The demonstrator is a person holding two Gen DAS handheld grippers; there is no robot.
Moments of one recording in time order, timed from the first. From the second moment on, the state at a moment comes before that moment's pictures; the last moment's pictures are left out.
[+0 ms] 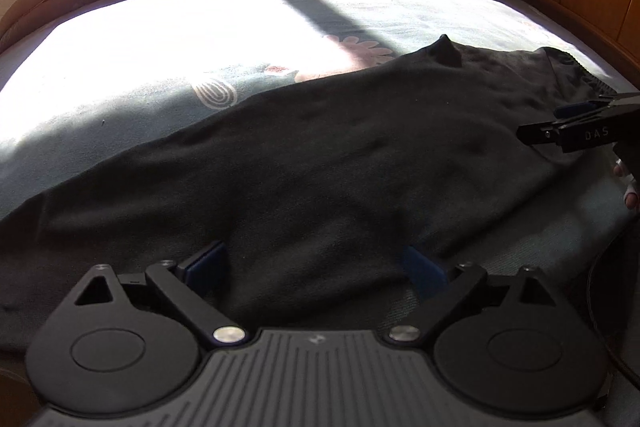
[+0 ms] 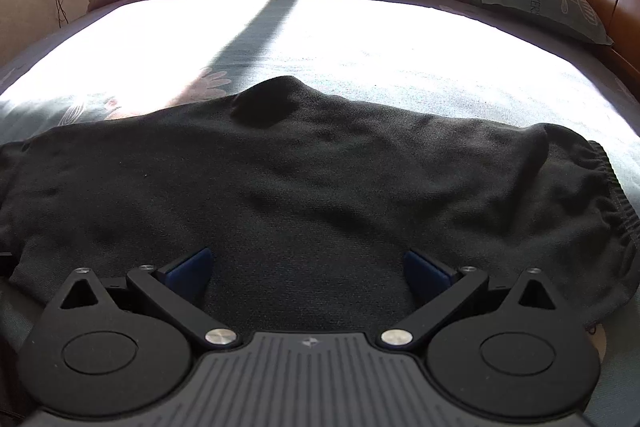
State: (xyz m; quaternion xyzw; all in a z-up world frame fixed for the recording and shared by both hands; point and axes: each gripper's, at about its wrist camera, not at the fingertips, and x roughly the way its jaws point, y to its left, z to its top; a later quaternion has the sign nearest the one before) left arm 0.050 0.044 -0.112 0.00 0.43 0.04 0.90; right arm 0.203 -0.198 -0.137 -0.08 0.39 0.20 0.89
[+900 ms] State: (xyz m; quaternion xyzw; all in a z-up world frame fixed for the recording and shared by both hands) left arm 0.141 0.145 -0.100 -0.38 0.39 0.00 0.84; right arm 0.200 -0.197 -0.137 -0.09 0.38 0.21 0.89
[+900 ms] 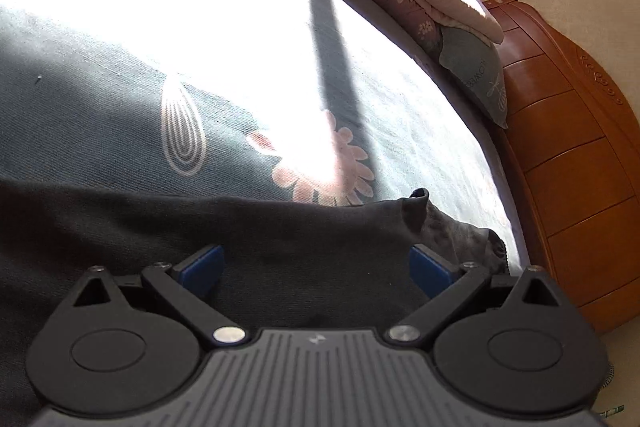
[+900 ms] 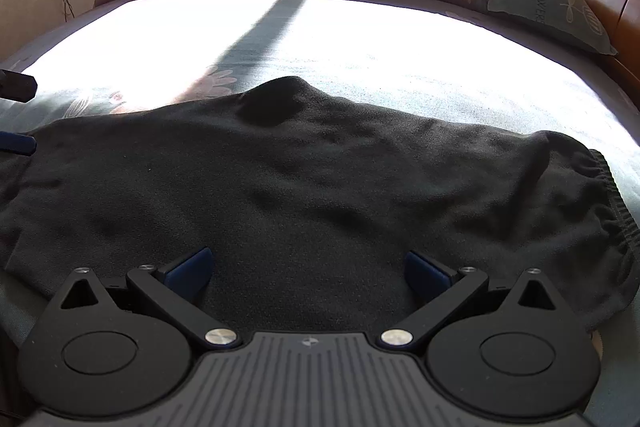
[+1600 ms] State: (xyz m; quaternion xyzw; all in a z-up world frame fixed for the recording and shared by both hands) left arm 0.071 0.210 -0.091 -0.39 0.35 0.09 0.84; right arm 0.201 -0.195 -0.138 -0.10 0.38 0.21 0.89
